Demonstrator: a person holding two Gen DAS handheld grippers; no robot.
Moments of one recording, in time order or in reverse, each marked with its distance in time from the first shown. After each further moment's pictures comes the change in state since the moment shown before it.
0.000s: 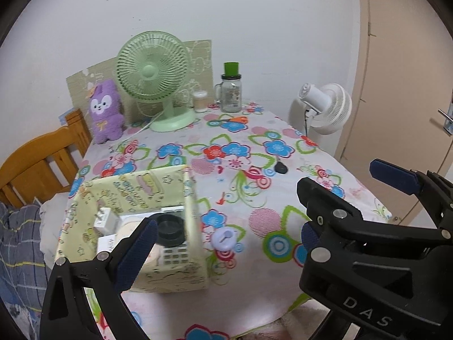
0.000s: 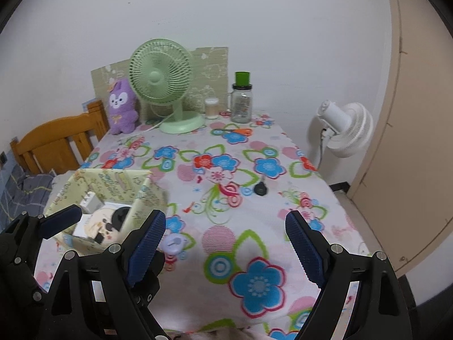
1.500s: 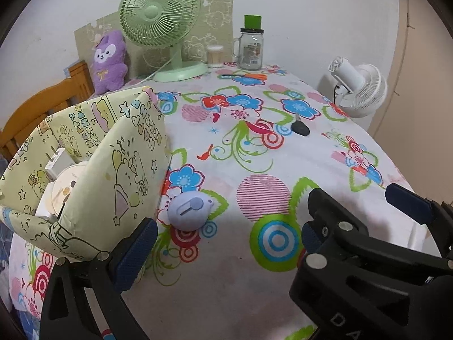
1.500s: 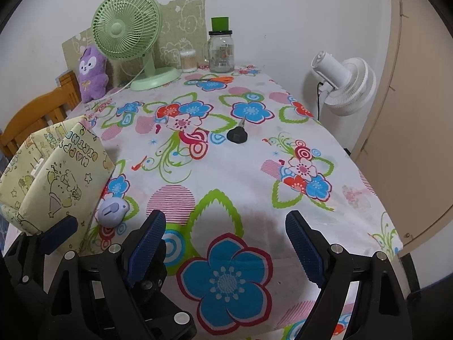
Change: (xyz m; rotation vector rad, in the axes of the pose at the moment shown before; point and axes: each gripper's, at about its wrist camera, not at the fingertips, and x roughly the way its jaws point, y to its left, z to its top) left arm 0.101 -0.038 -0.042 -0.144 0.112 0.123; right arm 0.100 -0.048 -0.055 0.047 0.160 -0.002
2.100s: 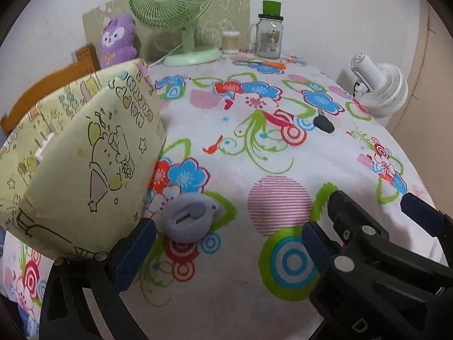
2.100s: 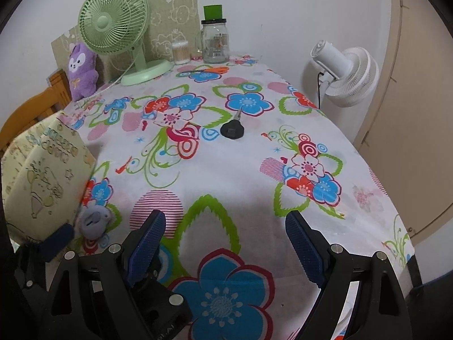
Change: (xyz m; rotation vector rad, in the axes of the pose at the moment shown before) left arm 0.036 0.001 0.006 -0.053 0.050 0.052; right arm 0.031 -0.007 0.007 0.020 0.036 -0.013
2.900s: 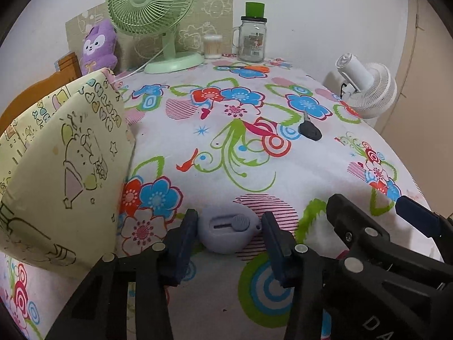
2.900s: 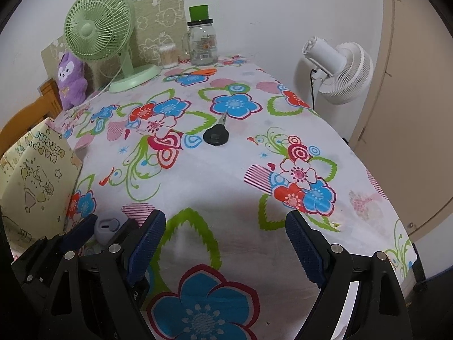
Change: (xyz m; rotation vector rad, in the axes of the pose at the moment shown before) left arm 0.014 -0.012 0.012 0.034 -0.021 -0.068; right arm 0.013 -0.017 0.007 0.047 -0.009 -0.006
